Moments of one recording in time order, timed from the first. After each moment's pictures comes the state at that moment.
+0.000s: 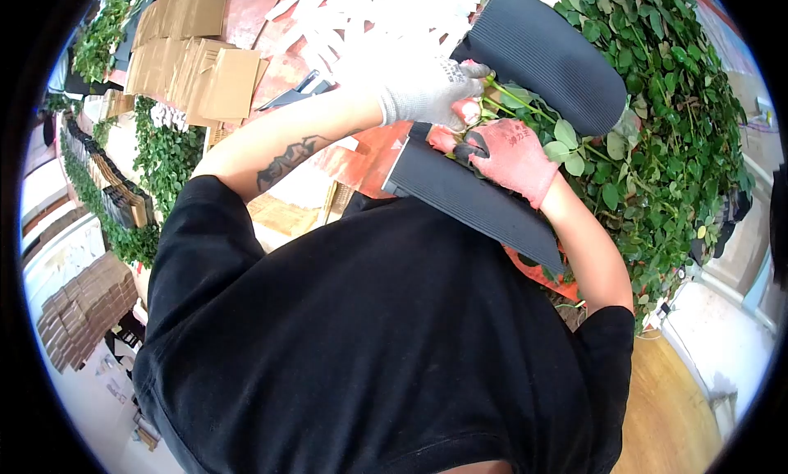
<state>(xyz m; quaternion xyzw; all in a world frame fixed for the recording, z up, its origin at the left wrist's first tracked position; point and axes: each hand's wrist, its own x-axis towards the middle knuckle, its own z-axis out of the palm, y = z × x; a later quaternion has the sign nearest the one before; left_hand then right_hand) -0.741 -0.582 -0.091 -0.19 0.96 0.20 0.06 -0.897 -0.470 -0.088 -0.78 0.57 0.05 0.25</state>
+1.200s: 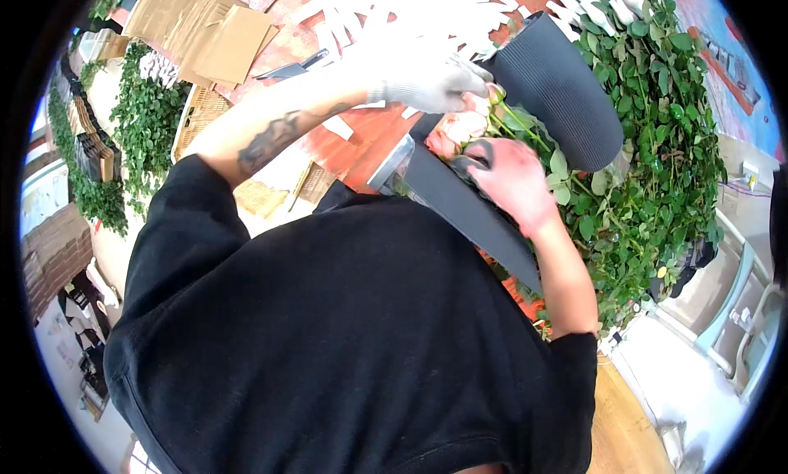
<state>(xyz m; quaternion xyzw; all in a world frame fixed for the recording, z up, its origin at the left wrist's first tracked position) -0.707 -0.597 -0.091 -0.18 0.94 0.28 -0.08 -0.886 -0.469 -0.068 -0.72 0.63 0.02 0.28</state>
